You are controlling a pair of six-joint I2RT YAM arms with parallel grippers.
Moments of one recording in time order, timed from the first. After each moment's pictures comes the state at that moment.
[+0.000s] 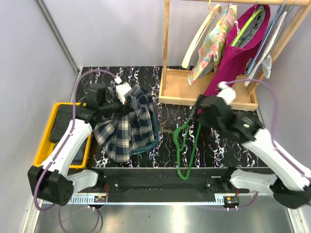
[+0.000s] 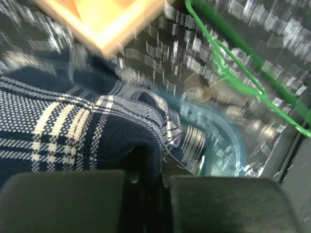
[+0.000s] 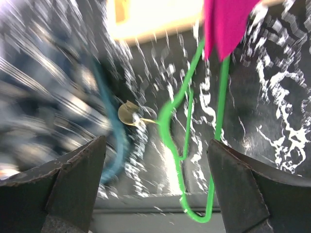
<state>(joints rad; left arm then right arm) -0.25 1.15 1.06 -0.48 0.67 0.30 0.82 1.09 1.34 -1.04 0.52 0.94</state>
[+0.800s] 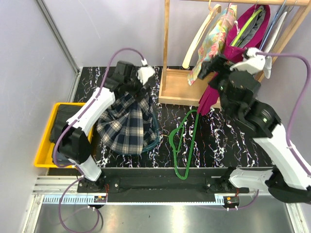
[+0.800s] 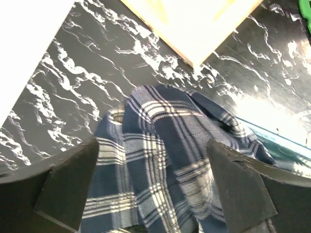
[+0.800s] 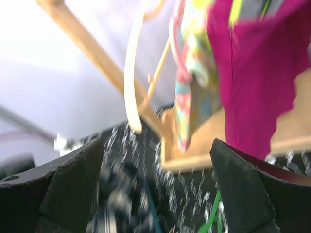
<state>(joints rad) -0.41 1.68 1.60 -0.62 0.20 0.51 0.82 1.12 1.69 -0.64 0.85 0.57</state>
